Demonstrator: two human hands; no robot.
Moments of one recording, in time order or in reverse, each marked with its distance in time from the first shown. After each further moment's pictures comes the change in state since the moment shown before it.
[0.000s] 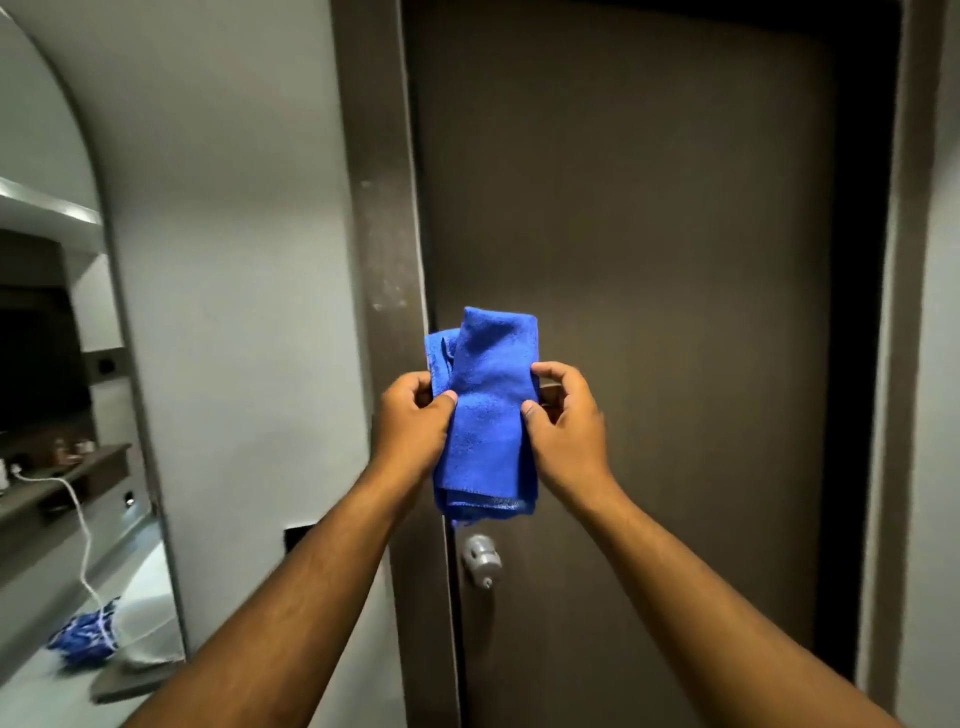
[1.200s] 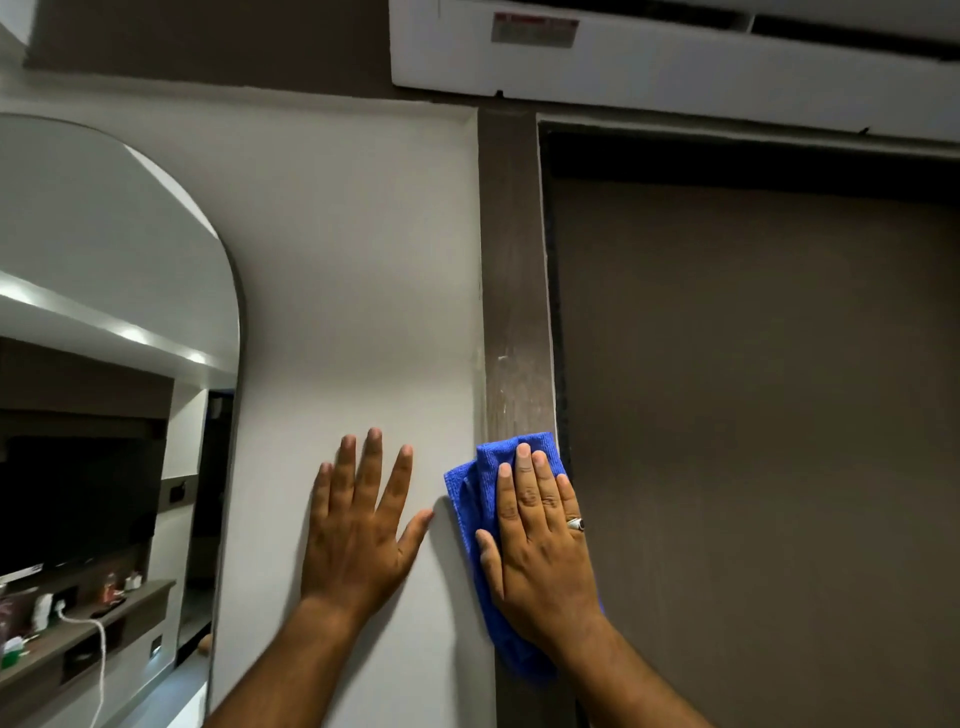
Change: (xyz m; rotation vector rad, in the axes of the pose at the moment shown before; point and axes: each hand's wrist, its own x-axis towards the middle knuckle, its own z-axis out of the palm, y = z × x) left_hand 0.180 -0.045 -0.159 1.338 0.357 0.681; right_hand 0.109 0.016 0.194 -0.988 0.008 -0.726
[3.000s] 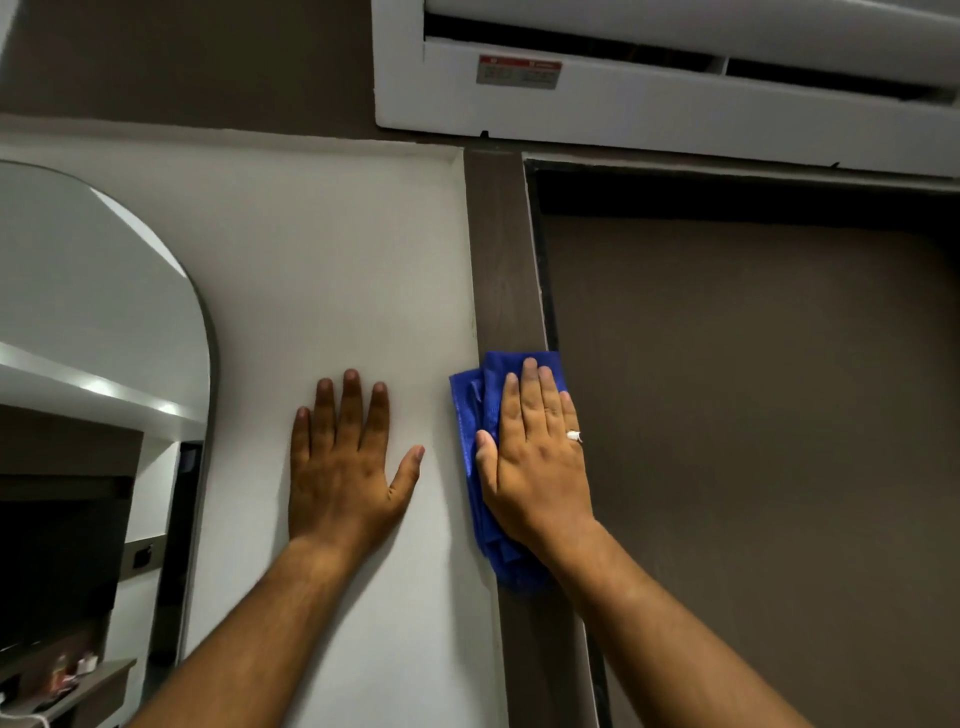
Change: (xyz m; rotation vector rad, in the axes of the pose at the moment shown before) left_hand 0.099 -0.017 -0.017 -0.043 0.155 -0.058; right_hand 0.123 0.011 -0.022 0.053 0.088 0.102
